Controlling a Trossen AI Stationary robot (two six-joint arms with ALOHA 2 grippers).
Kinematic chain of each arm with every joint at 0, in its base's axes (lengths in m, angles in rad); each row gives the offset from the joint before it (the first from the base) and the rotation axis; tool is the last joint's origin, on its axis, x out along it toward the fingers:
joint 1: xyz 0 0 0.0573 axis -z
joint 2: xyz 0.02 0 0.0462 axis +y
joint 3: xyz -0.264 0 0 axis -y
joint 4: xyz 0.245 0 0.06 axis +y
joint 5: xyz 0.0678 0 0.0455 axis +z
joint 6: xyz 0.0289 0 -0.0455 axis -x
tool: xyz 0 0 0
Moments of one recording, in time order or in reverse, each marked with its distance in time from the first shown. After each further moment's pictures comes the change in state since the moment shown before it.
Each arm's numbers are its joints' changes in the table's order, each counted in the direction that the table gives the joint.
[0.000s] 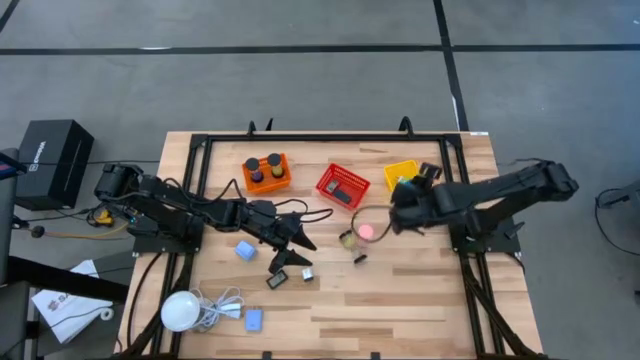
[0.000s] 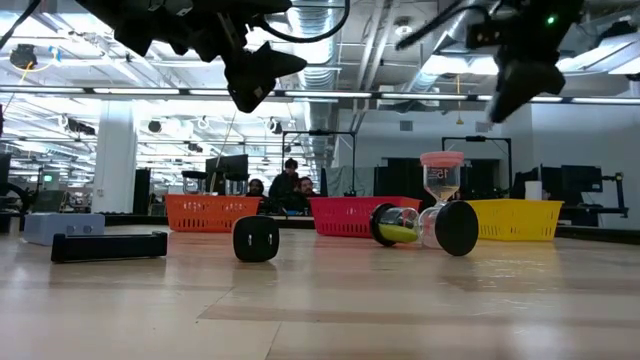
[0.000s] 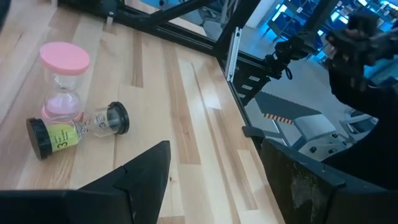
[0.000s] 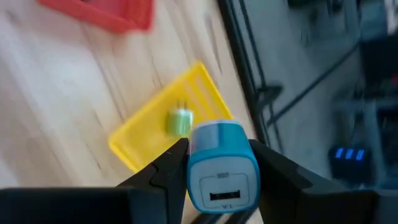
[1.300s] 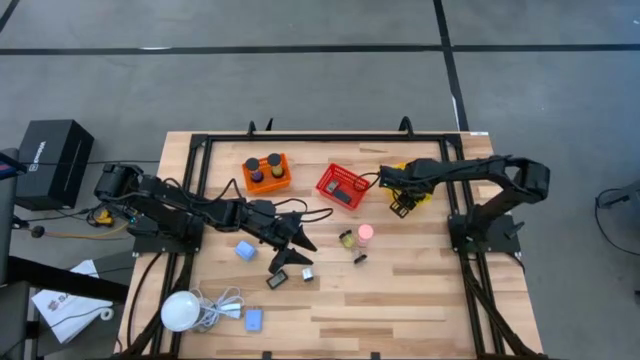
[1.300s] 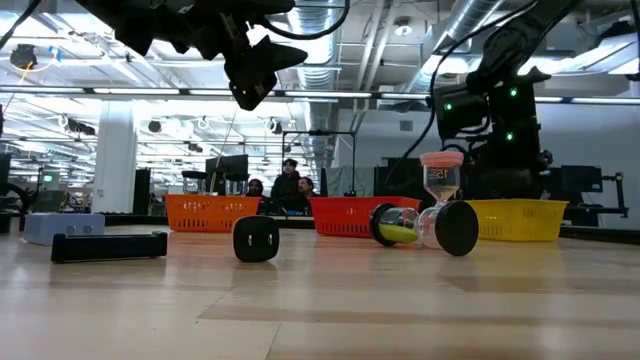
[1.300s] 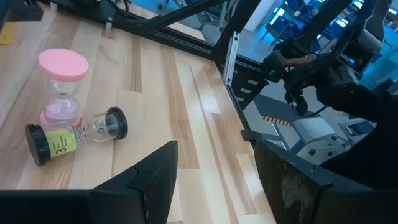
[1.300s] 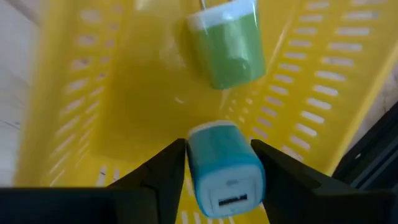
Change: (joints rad) left arm 0.001 0.000 0.000 -0.017 0.001 0.000; right arm 0.559 0.223 -0.268 -0.401 0.507 0.070
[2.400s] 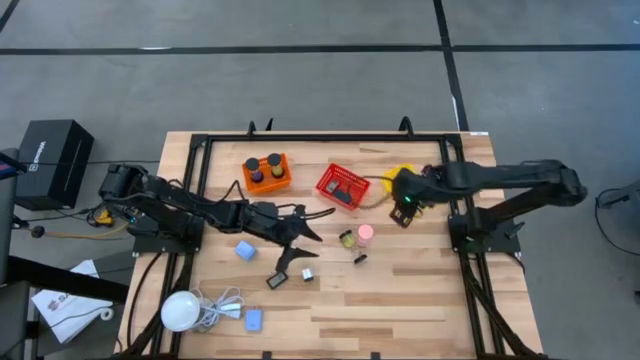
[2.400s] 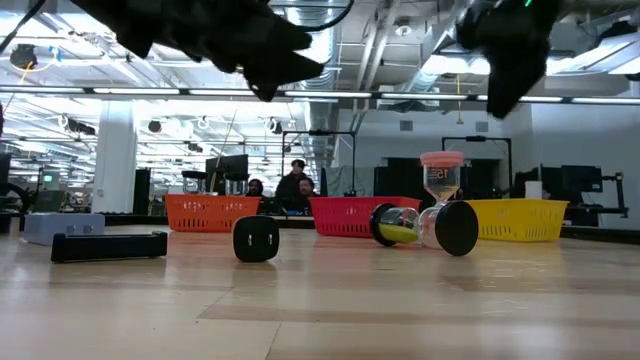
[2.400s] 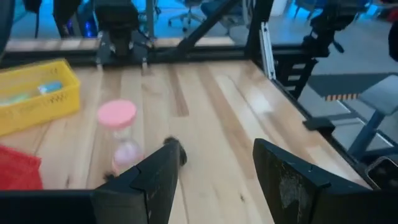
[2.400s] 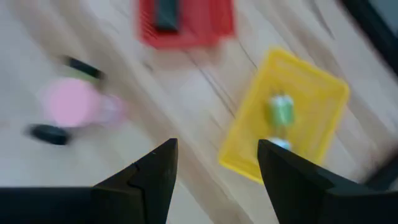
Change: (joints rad) left arm 0.005 0.059 0.002 -0.071 0.152 -0.371; right arm -0.414 -0.321 0.328 0.251 -0.040 -0.206
